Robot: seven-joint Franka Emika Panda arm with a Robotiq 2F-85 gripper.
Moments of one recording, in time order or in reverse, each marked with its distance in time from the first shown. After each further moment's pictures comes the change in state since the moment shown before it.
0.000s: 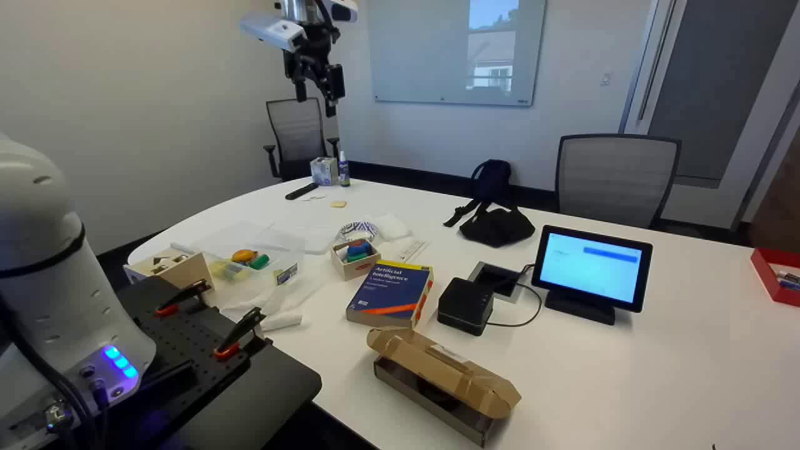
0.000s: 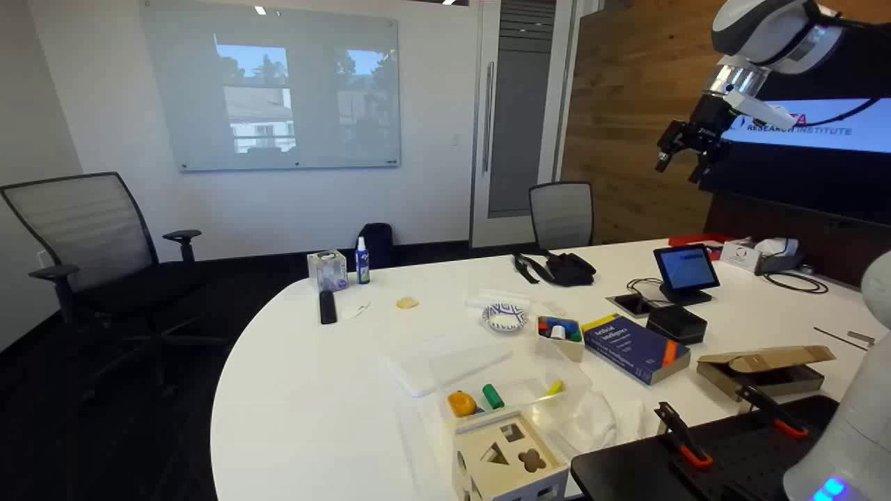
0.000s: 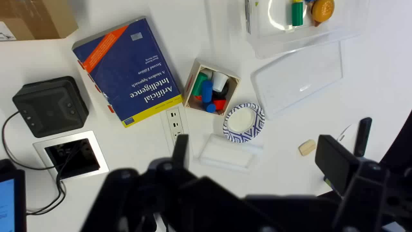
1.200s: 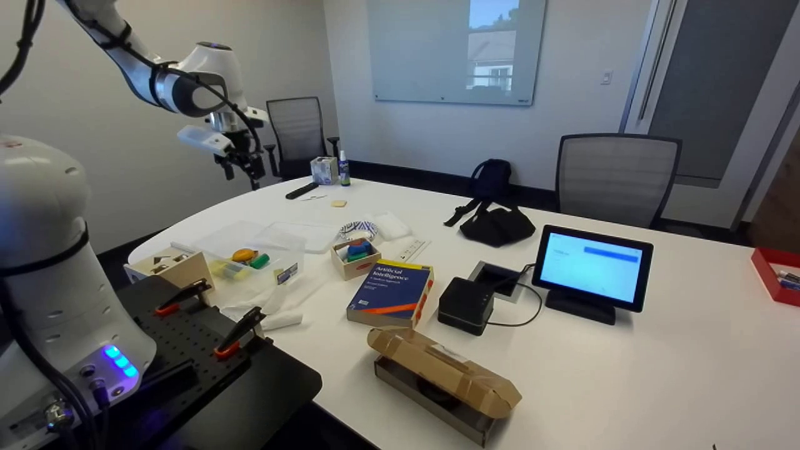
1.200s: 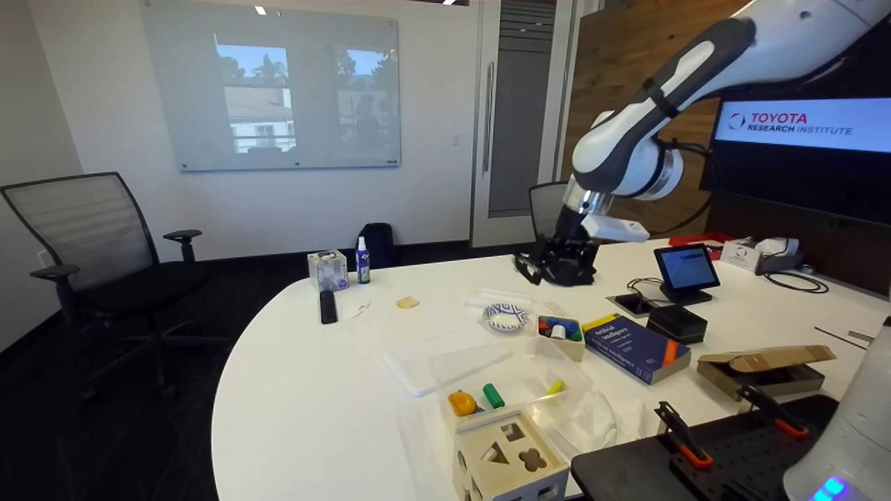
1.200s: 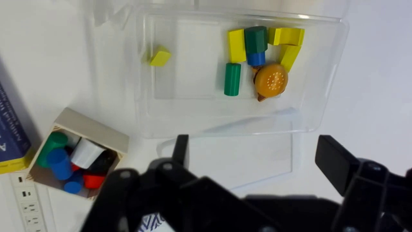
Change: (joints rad) arm 0.233 0.305 0.460 -0.313 0.160 0.635 0.208
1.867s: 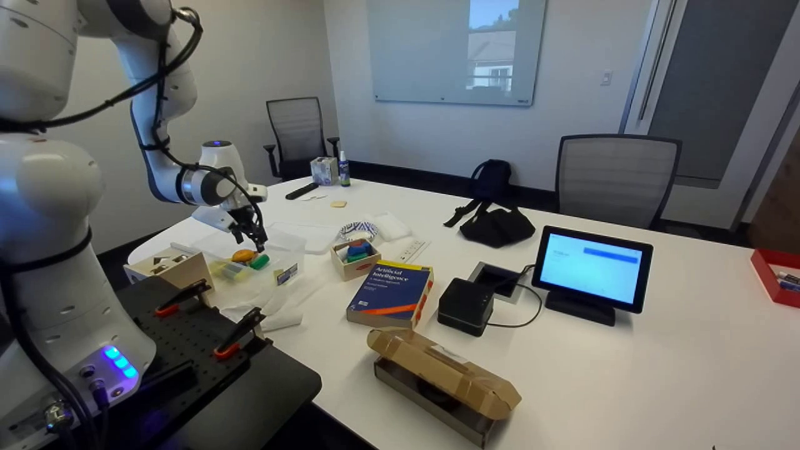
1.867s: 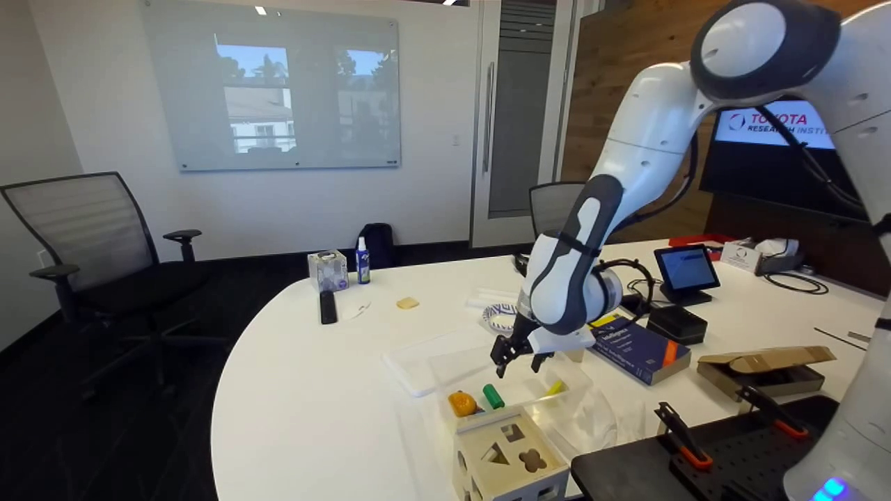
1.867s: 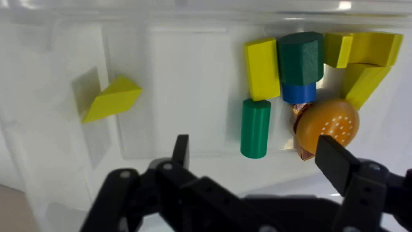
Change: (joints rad) arm 0.224 0.673 -0.104 0.191 -0.220 0.488 0.320
